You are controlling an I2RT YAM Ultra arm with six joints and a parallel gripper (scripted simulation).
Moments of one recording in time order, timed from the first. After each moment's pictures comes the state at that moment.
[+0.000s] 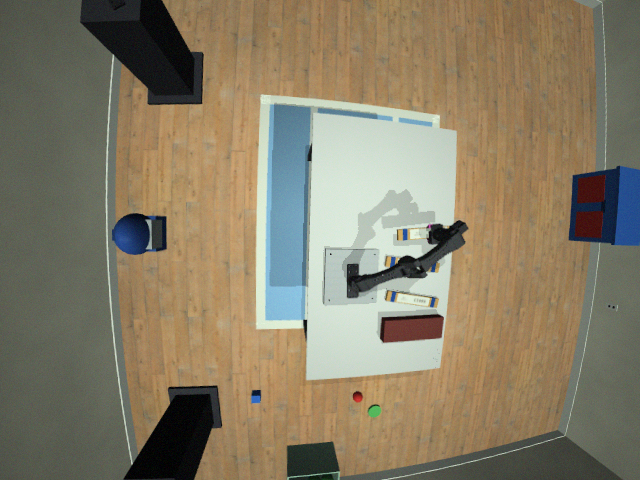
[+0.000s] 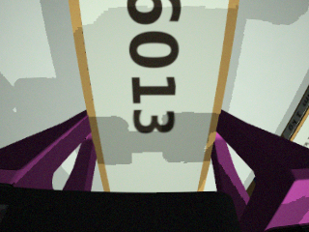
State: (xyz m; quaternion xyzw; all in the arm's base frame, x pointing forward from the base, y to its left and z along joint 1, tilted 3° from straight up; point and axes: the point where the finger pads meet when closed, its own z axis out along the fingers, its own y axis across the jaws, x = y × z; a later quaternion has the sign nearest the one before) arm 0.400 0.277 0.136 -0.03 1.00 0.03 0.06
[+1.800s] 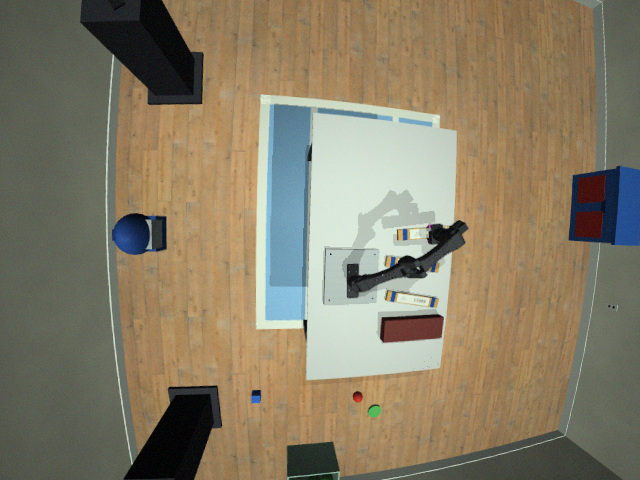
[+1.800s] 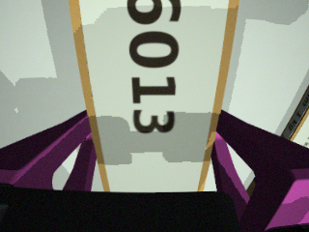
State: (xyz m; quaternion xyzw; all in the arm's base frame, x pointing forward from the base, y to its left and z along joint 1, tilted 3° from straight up) arm 0.400 0.277 0.136 -0.03 1.00 0.03 0.06
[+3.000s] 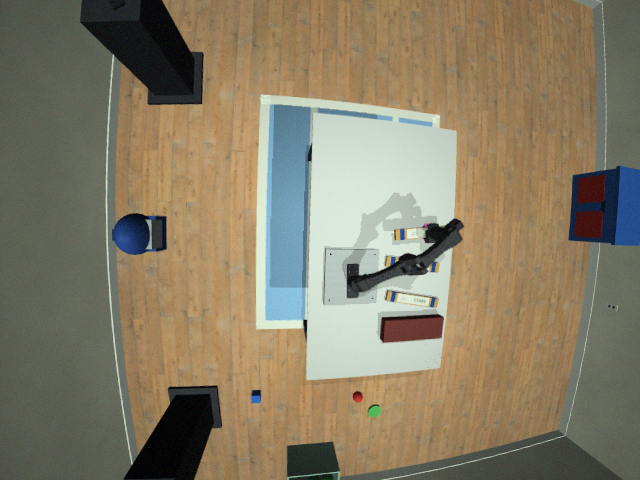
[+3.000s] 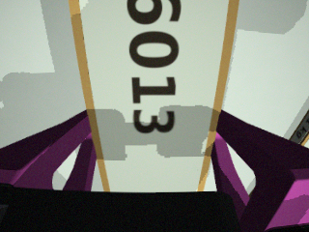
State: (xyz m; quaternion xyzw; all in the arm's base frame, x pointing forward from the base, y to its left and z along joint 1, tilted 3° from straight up) arm 0.400 0.277 0.097 -0.03 1.00 0.01 0.02
